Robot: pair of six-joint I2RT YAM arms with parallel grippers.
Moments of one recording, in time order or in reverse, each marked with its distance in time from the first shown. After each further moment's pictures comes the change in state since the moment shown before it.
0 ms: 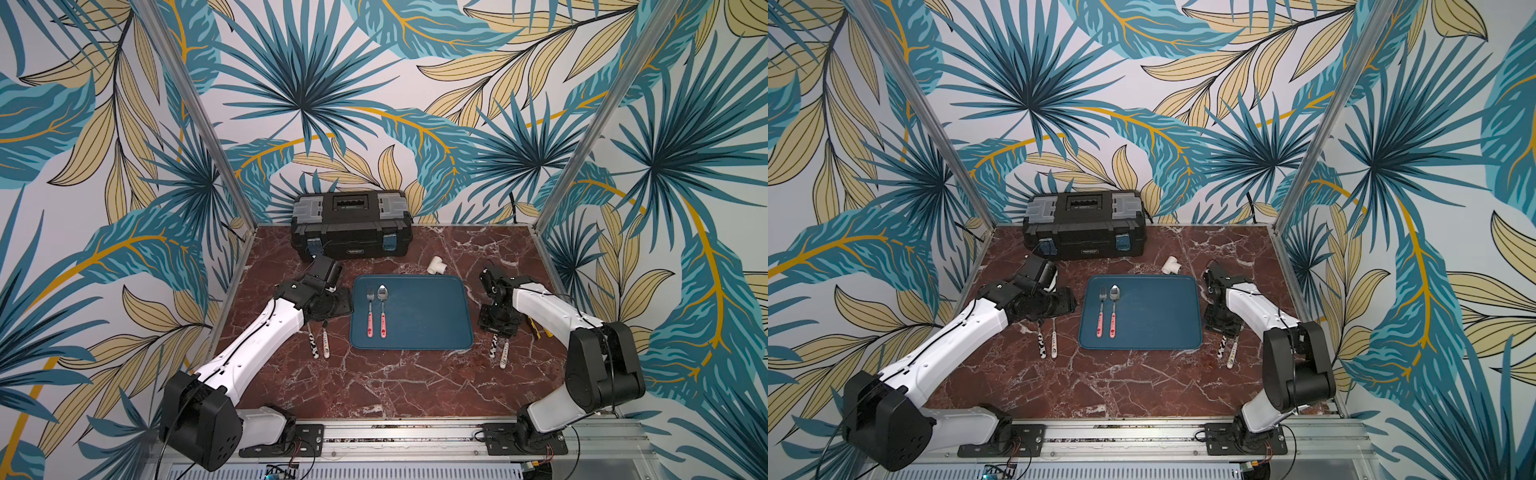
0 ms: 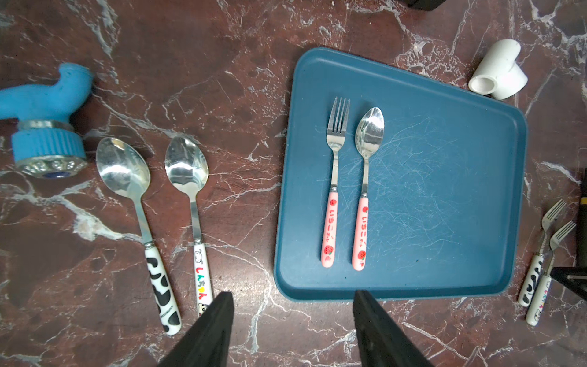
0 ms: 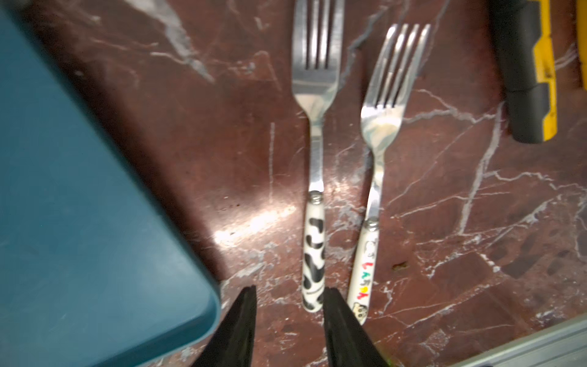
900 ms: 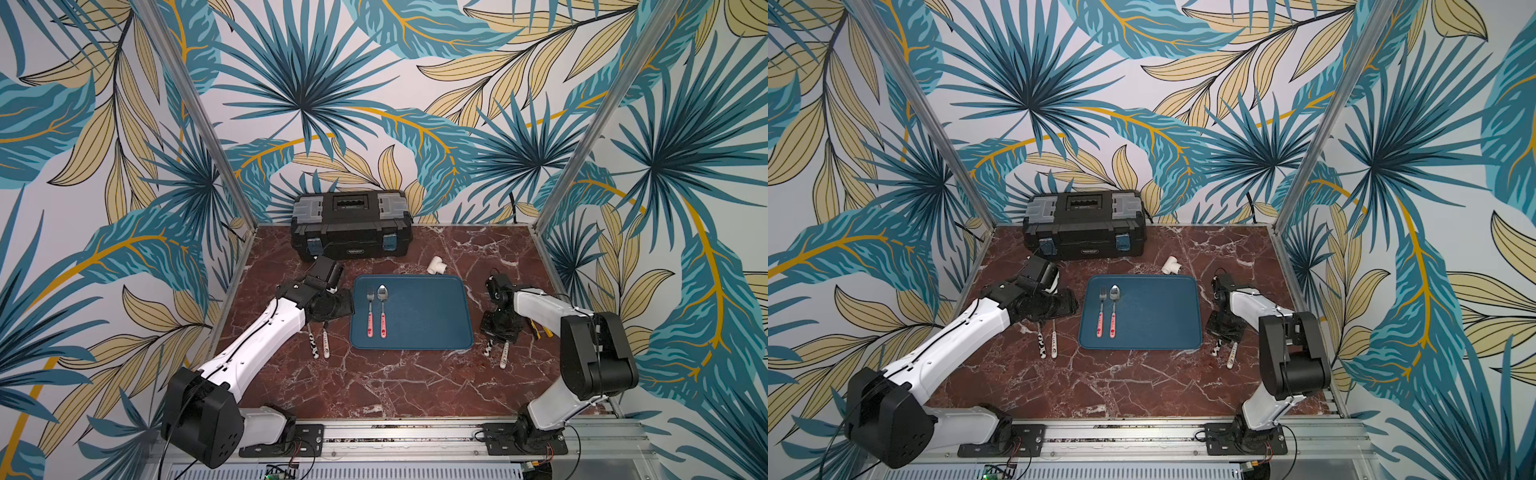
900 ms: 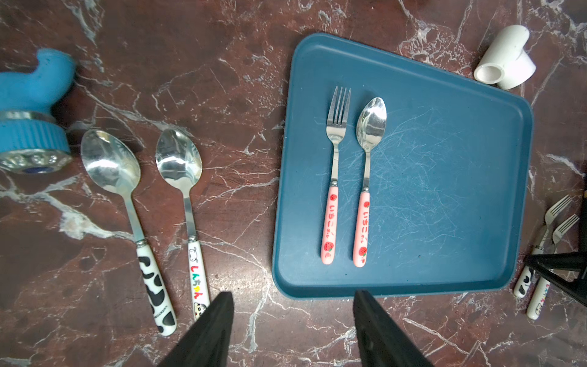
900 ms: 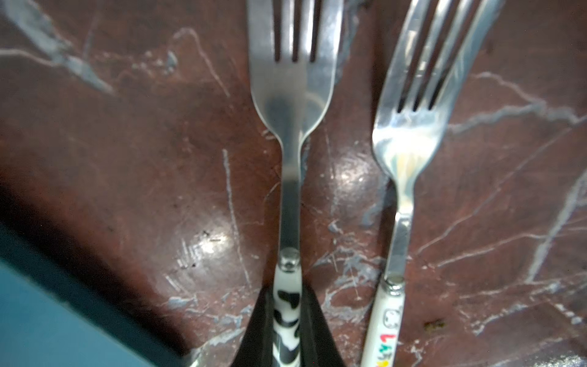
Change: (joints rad) left arm 0.000 0.013 -0.013 0.006 0.016 0.000; right arm -0.059 0.076 -0.090 0.146 -0.080 -0.002
